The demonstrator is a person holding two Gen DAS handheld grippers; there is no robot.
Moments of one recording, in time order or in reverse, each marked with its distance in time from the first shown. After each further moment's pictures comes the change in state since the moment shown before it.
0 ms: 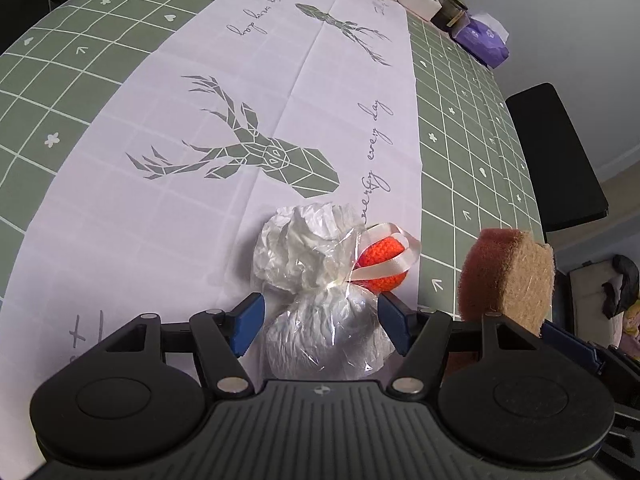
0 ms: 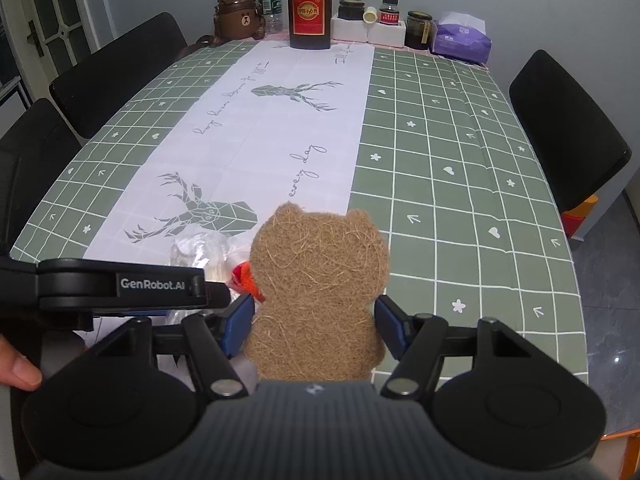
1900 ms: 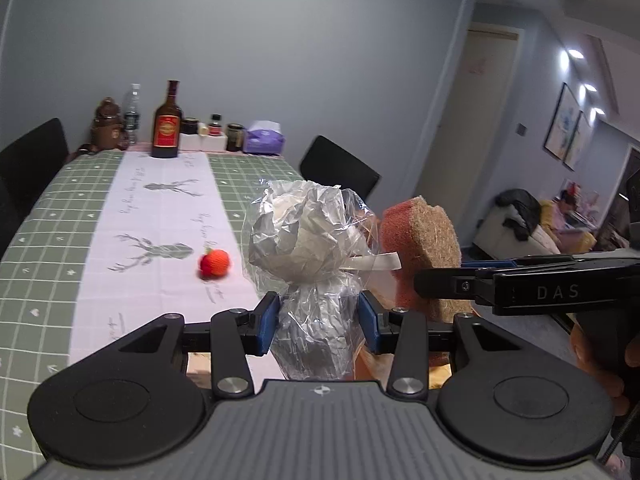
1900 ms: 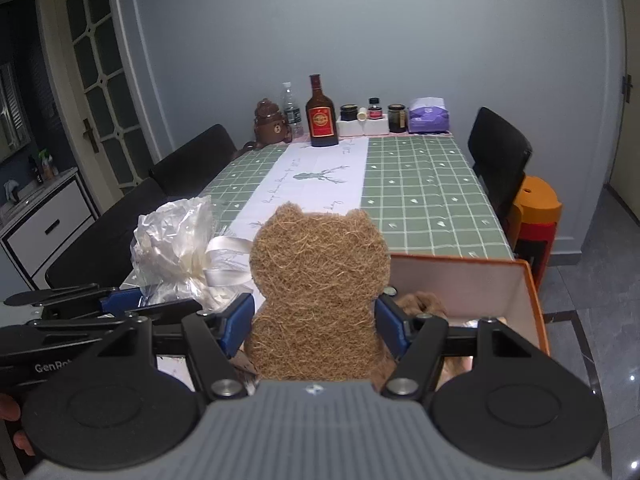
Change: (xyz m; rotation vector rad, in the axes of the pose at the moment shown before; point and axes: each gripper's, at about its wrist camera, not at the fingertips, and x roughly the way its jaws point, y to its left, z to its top) left arm -0.236 -0.038 -0.221 0.594 -0.425 -0.281; right arm -0.276 -0.003 -0.189 0.120 -0.325 0.094
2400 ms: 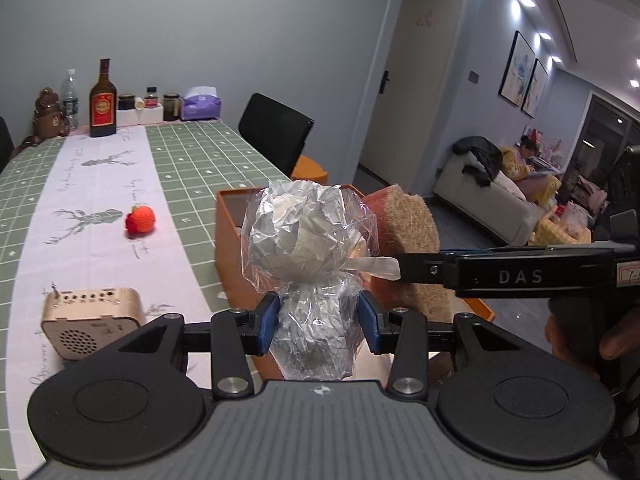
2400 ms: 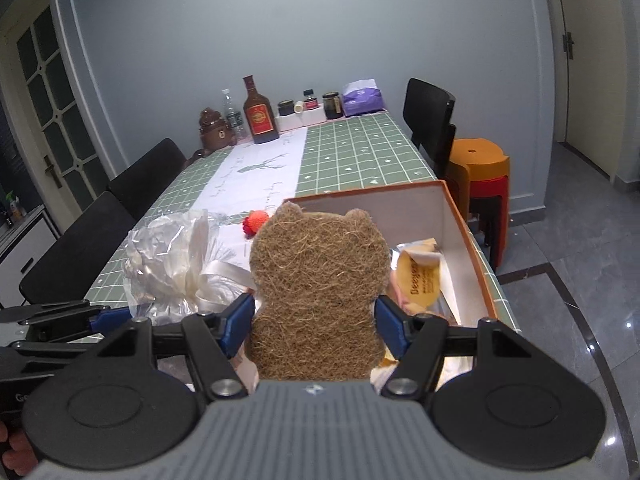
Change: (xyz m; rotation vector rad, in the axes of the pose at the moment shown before) left arm 0.027 -0.056 -0.051 0.108 0.103 -0.098; right arm -0.028 -0.055 -0.079 0.152 -0.033 -0.092
